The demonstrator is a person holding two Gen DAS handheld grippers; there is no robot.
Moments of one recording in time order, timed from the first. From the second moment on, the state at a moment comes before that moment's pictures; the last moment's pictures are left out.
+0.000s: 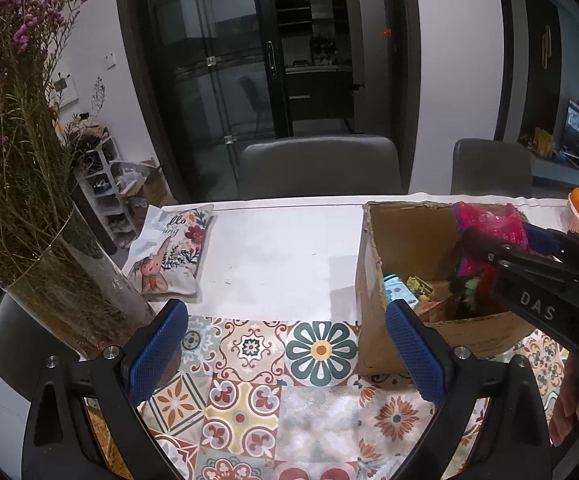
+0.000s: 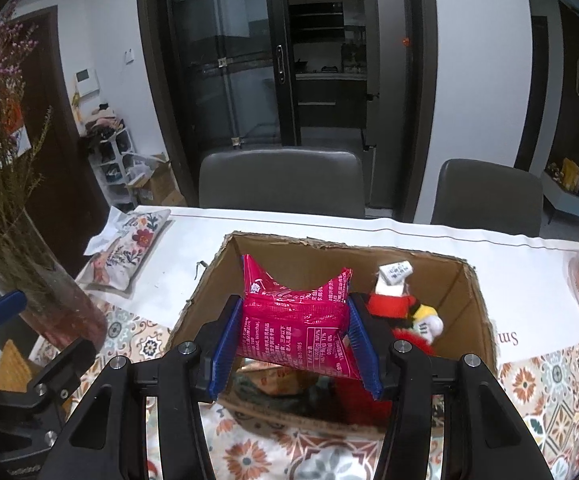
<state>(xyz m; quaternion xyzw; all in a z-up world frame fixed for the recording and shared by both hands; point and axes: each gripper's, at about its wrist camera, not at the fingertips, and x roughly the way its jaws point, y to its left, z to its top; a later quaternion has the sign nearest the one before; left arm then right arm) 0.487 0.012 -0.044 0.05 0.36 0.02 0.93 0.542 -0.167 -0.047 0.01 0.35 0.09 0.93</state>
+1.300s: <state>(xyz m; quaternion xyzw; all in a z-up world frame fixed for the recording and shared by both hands) 0.364 0.026 0.008 0.05 0.31 -0.02 0.95 0.355 -0.177 0.024 0.00 0.29 -0.01 0.96</state>
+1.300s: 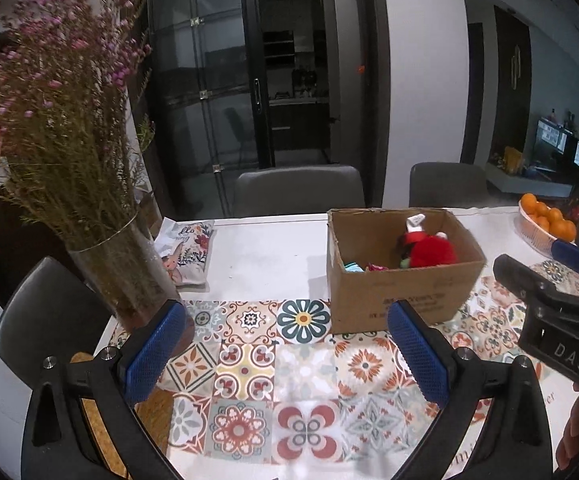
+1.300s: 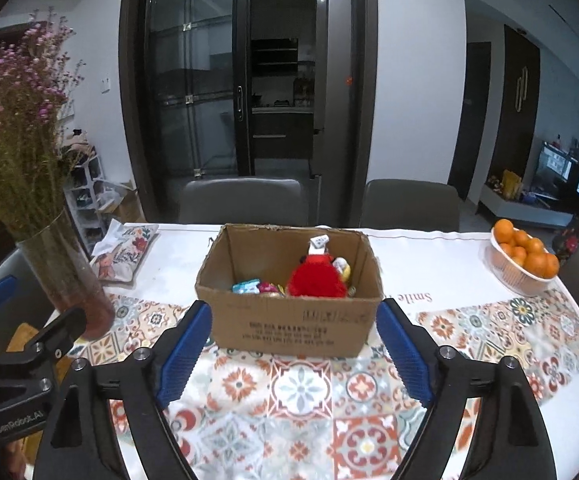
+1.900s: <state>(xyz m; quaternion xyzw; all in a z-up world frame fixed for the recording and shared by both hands) 0.237 -0.007 0.029 0.04 0.29 -0.02 0.96 0.223 -0.215 0.037 0.01 0.28 0.00 0.96</state>
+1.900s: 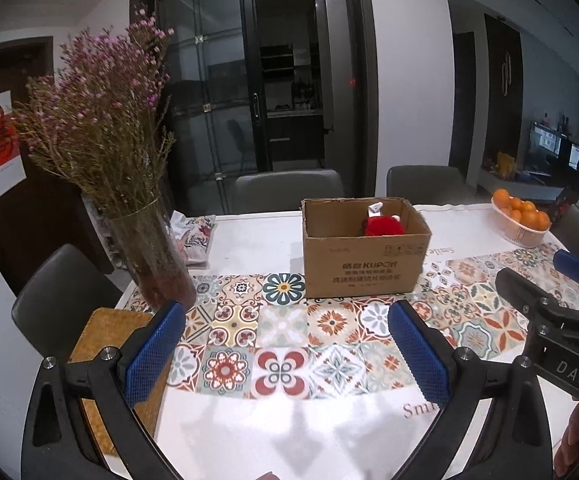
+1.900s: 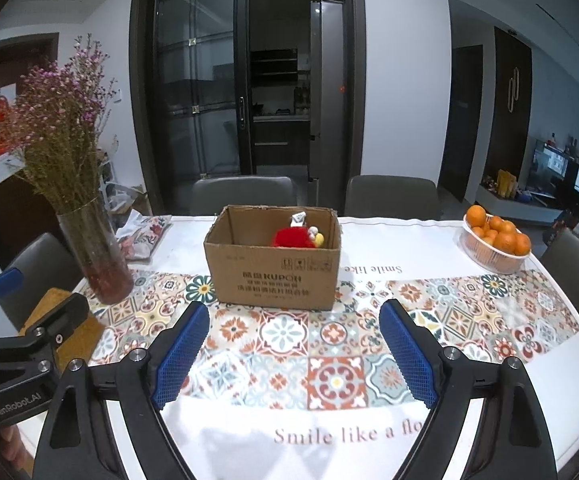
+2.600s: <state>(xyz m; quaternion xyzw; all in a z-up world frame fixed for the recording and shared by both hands) 0.120 -0.034 0.045 0.05 0.26 -0.03 0.96 0.111 -0.241 0.047 0.02 0.25 0.00 0.97</state>
